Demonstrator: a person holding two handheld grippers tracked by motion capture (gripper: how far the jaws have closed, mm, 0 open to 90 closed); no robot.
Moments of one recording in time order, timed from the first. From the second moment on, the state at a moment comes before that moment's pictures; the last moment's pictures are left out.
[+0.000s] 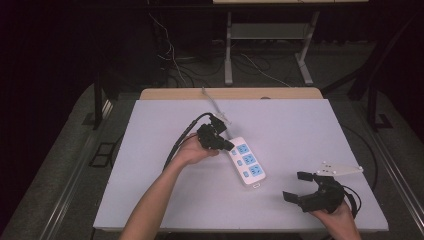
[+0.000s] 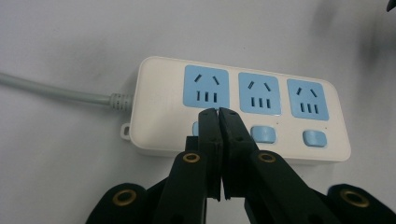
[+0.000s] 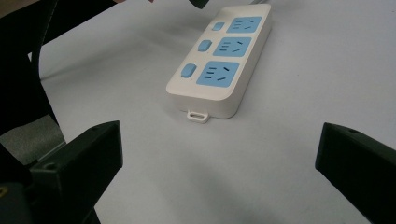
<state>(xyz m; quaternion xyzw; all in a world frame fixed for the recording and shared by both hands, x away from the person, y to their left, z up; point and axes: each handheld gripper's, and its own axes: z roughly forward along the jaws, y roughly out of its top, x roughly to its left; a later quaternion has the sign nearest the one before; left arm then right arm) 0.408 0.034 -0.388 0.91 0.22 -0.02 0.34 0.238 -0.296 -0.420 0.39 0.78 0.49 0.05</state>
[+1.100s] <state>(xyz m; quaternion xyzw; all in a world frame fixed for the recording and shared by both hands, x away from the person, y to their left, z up) 0.377 0.118 -0.350 0.86 0.33 0.04 0.39 0.239 -0.296 -0.421 0.40 0.78 0.49 0.05</state>
